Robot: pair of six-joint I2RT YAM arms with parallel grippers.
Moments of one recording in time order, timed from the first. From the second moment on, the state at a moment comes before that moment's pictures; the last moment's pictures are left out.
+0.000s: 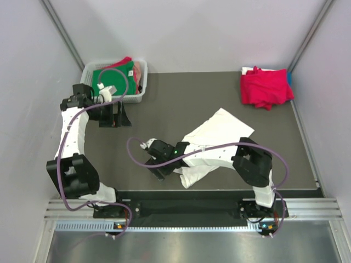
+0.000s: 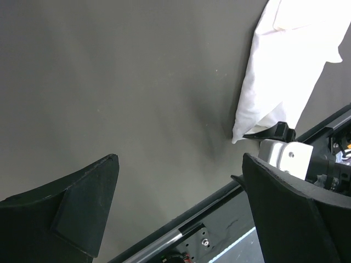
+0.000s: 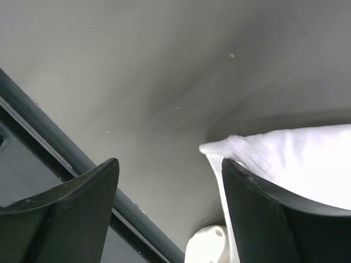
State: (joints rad) left arm 0.22 1.49 1.40 -1.08 0.67 0.24; right arm 1.21 1.94 1.38 -0.49 0.05 0.32
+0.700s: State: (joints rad) left arm 0.23 1.43 1.40 -1.13 0.69 0.30; right arm 1.16 1.98 1.33 -0.43 0.20 0.31
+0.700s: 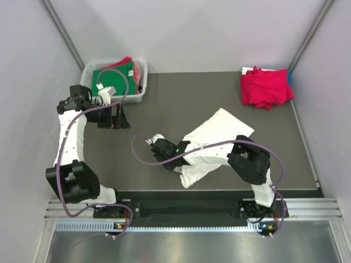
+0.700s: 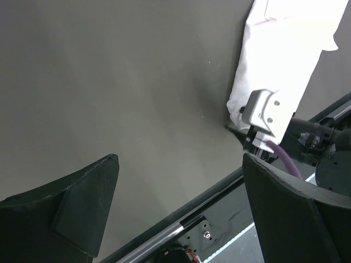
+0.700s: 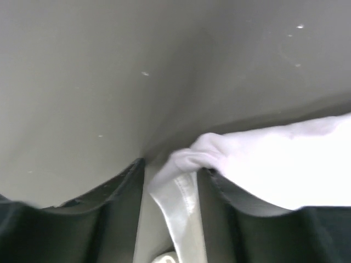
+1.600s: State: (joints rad) left arm 0.42 1.46 1.34 -1.13 0.83 0.32; right arm 0.53 1.56 1.59 -0.58 0.56 0.07
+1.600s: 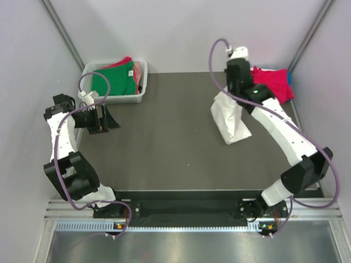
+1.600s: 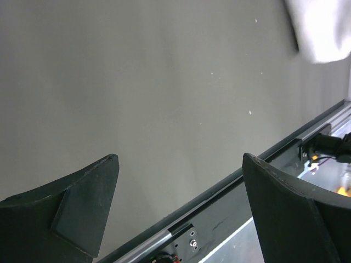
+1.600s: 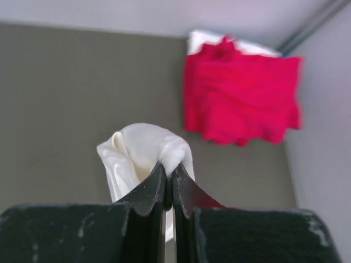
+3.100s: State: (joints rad) left arm 0.42 1.48 1.24 -1.11 0.95 0.30; right arm 1.06 1.79 2.39 -0.54 0.58 -0.41
